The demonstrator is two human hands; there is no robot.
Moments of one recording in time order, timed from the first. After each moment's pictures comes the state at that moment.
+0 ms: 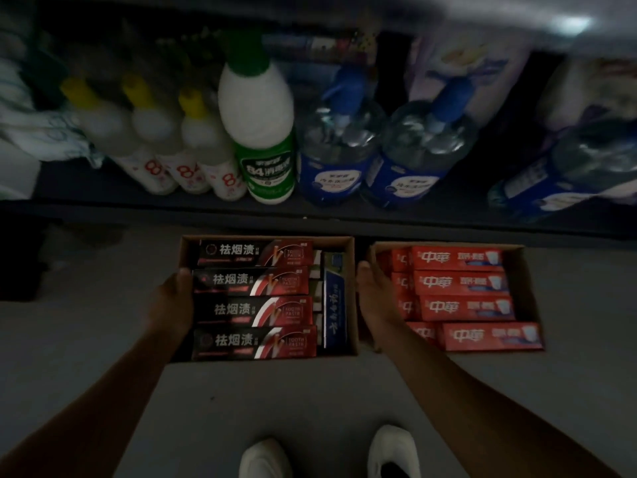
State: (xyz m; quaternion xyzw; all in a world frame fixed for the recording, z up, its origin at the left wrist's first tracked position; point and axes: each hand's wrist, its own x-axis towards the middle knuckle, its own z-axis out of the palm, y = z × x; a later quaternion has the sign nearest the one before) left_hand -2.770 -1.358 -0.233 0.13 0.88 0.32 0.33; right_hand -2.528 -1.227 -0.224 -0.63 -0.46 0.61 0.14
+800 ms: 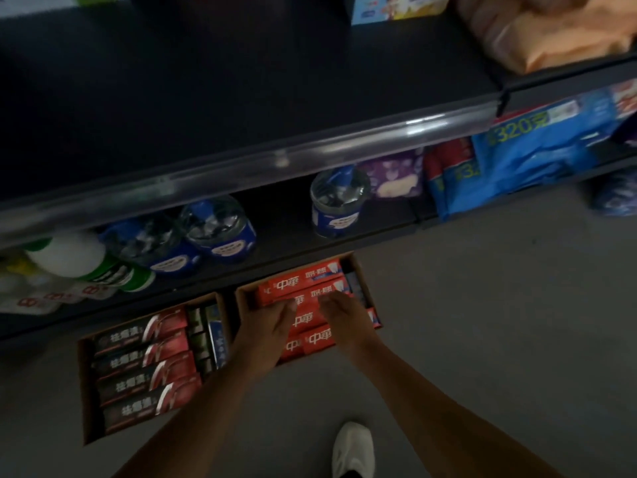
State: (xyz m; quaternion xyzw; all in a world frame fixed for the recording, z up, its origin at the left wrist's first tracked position) left_hand -2.450 -1.194 -0.057 0.50 0.72 0.11 0.46; right_hand -2.299 -1.159 -0.077 -0.65 -0.45 0.60 0.11
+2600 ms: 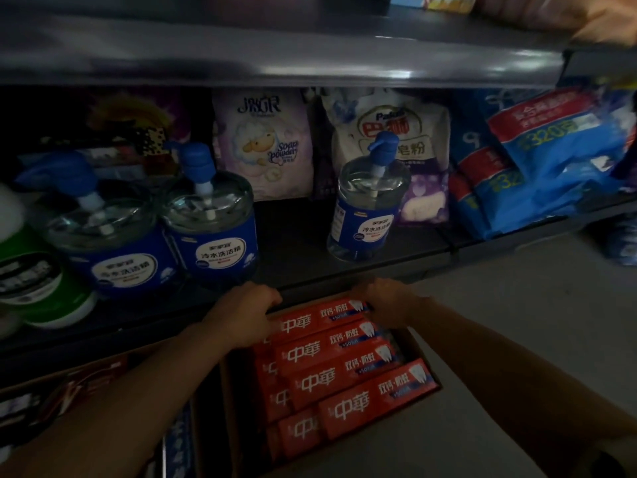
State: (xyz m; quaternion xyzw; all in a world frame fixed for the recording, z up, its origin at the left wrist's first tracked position) left_hand -2.532 -1.118 -0.225 0.71 0.64 -0.01 0.29; right_hand -2.282 -1.044 -0.244 -0.46 -0.84 0.21 -0.20
